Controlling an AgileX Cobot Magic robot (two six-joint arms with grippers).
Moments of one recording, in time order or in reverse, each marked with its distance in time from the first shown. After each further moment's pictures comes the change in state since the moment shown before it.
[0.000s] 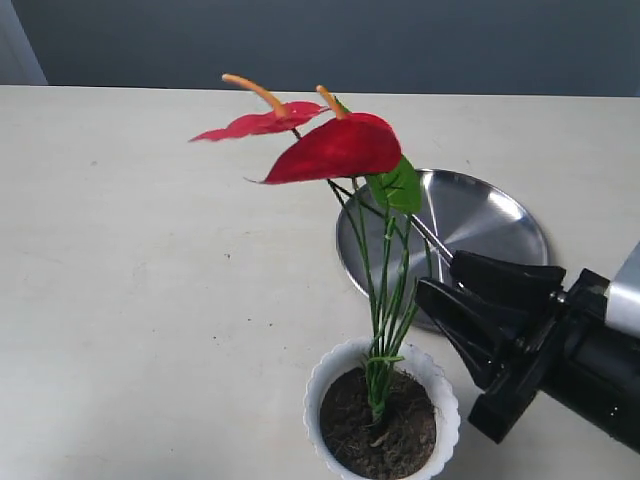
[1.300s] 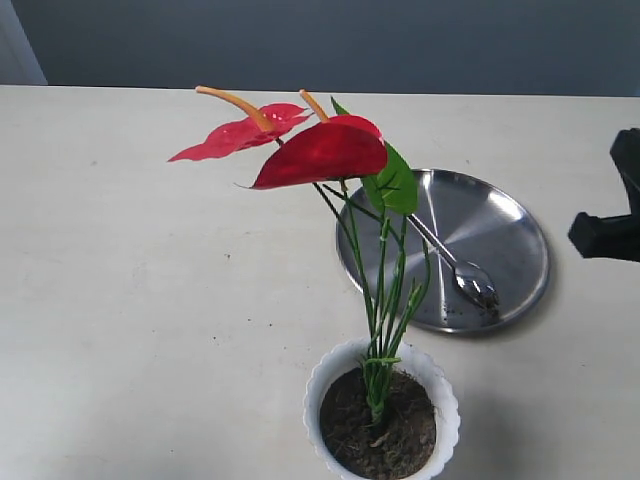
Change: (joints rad) left arm 0.000 0.000 0.000 0.000 0.000 0.000; right arm -0.119 -0.331 -0.181 0.869 0.390 -0.908
